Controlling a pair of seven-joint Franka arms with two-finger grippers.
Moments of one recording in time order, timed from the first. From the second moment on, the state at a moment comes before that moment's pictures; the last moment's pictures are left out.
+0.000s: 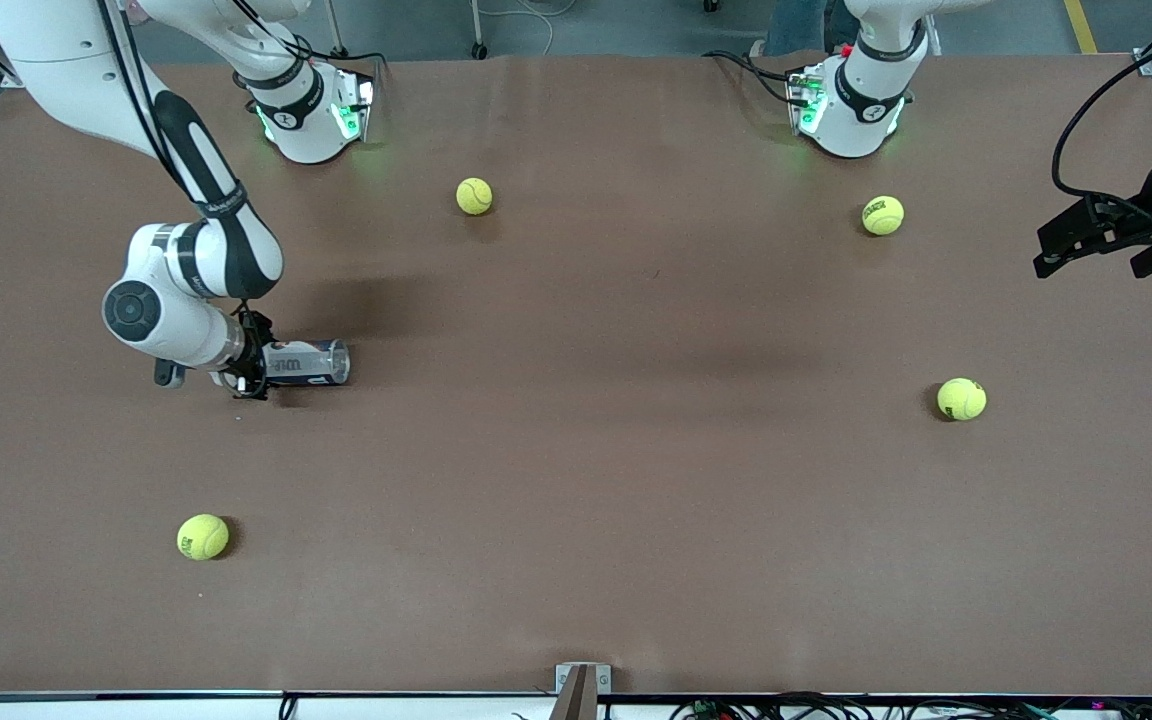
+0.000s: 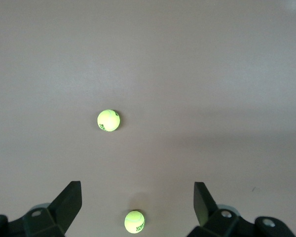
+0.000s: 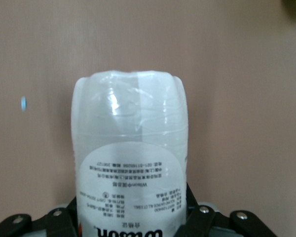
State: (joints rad) left arm 0.14 0.05 -0.21 -1.45 0.01 1.52 -0.06; right arm 0.11 0.36 -0.05 -2.24 0.01 2.44 1.61
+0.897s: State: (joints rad) left arm 0.14 0.05 -0.21 -1.45 0.01 1.52 -0.06; right arm 0.63 0.45 -0.03 -1.84 0.14 2.34 2.08
